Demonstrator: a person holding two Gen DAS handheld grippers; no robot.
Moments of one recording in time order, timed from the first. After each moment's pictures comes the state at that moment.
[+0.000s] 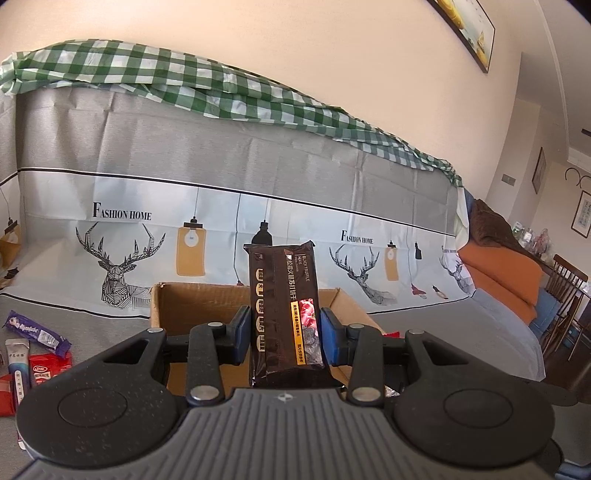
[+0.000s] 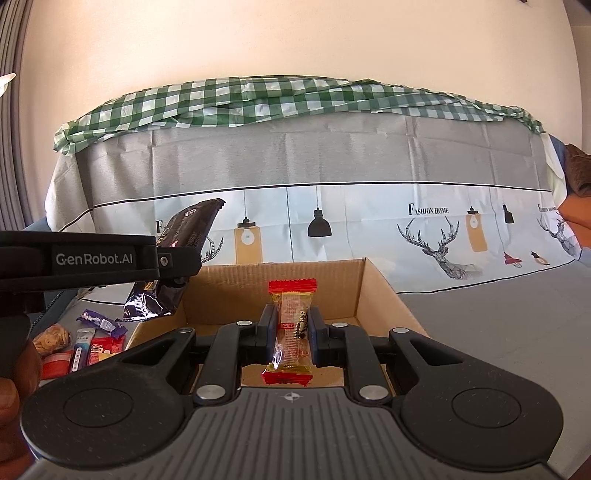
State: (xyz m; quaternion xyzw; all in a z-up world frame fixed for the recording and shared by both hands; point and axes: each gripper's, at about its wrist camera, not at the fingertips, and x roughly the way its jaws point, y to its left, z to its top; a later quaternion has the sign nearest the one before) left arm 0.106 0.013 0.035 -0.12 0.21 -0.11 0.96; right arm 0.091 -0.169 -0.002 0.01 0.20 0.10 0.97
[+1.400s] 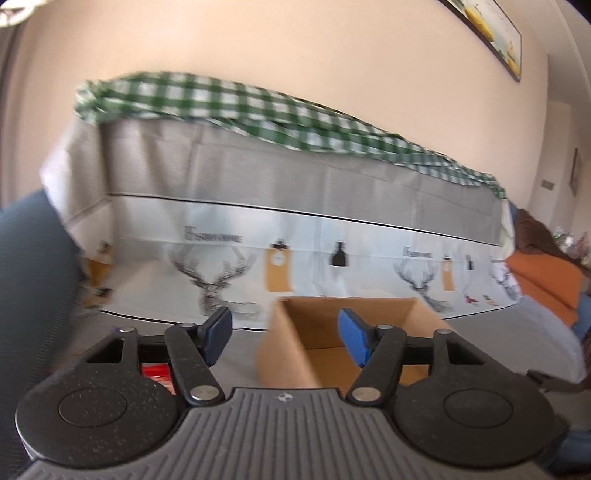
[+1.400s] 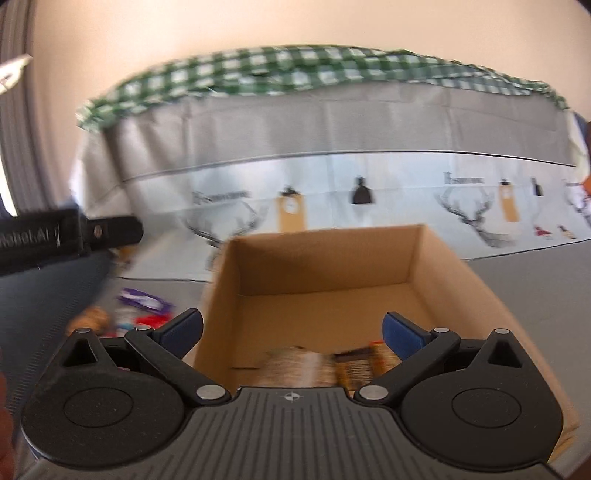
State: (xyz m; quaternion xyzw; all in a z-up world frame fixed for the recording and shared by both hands) left arm 0.042 0.112 0.049 -0.09 0.19 -0.01 0.98; right arm 0.074 -0.105 -0.005 0.02 0.25 0.14 0.96
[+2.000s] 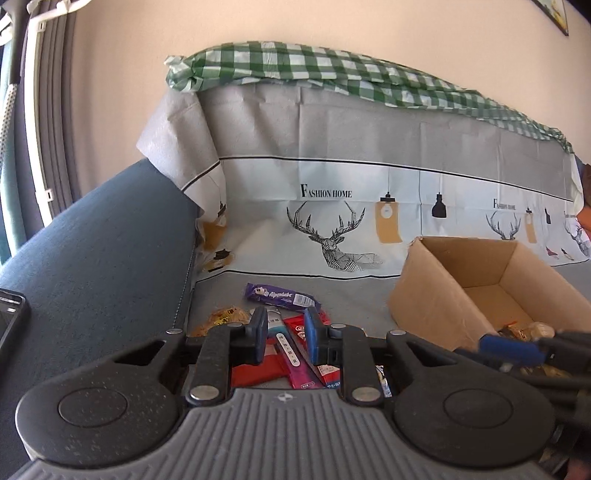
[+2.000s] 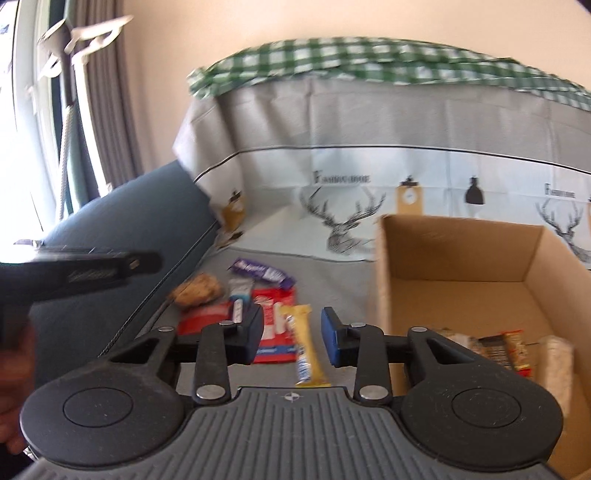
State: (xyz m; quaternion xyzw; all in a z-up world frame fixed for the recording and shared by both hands) left arm 0.011 0.206 0.003 -0.04 0.25 0.09 0.96; right arm 0.037 -0.003 -0.020 -0.01 0.25 0.26 0.93
